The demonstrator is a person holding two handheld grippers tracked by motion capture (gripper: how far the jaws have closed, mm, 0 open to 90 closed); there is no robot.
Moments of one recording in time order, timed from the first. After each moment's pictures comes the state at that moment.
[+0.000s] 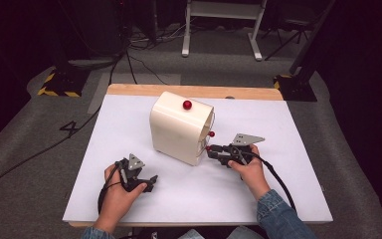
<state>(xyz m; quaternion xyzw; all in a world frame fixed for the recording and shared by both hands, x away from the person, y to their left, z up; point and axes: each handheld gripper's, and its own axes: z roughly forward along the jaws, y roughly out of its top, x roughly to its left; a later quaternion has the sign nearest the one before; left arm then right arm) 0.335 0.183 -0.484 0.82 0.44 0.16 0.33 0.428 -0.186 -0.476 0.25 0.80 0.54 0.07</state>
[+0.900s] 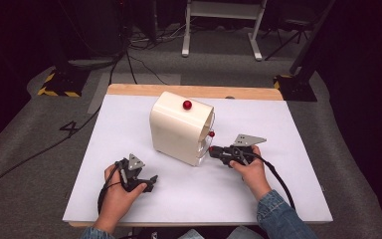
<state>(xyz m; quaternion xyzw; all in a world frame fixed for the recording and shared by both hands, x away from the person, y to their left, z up) 0.335 0.183 -0.484 0.82 0.44 0.16 0.33 0.424 -0.192 -0.475 0.25 0.80 0.54 0.08</state>
